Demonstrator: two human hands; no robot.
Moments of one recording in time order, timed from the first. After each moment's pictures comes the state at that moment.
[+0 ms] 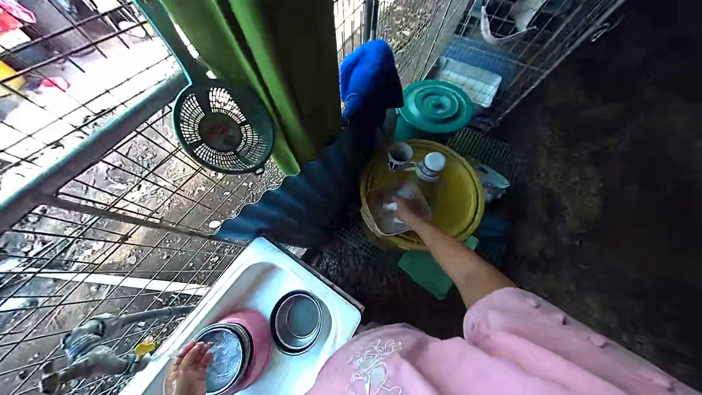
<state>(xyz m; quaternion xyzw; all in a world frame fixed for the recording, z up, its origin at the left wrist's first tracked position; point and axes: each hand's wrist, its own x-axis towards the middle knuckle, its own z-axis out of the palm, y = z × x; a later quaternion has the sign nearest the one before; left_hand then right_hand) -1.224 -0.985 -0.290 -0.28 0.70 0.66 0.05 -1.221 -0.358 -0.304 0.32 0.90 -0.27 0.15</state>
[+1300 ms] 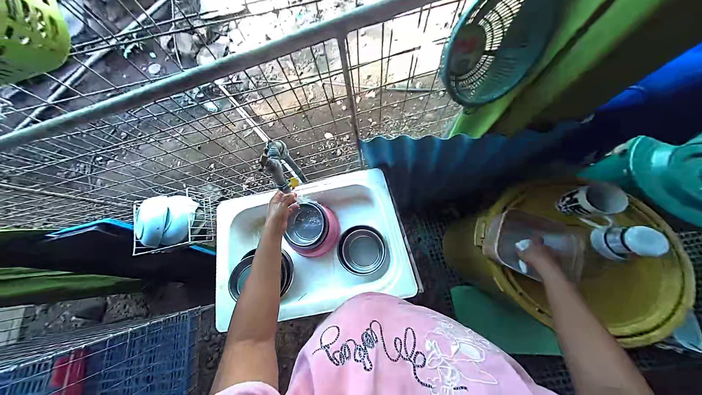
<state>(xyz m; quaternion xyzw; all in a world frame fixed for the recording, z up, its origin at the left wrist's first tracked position) -1.242 -1.003 -0.245 -0.32 0.69 0.65 0.02 -1.228 -0.368 -0.311 0.32 0.90 -0.16 0.24</state>
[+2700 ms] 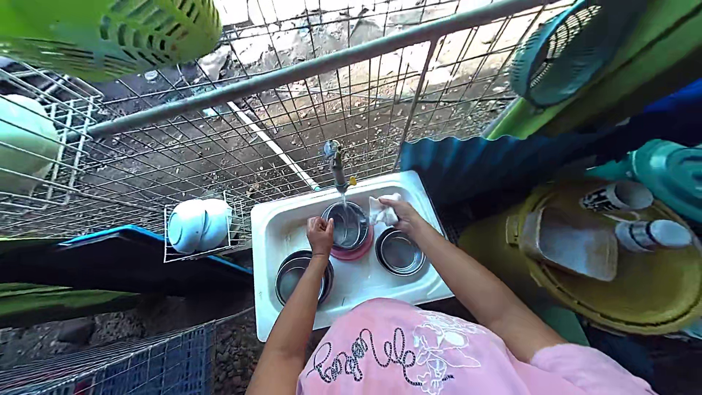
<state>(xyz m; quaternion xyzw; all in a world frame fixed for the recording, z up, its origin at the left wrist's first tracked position) -1.180 -1.044 -0.327 -0.19 0.86 0.45 -0.15 -1.271 -0.819 -0.277 0.21 0.54 -0.77 0.27</state>
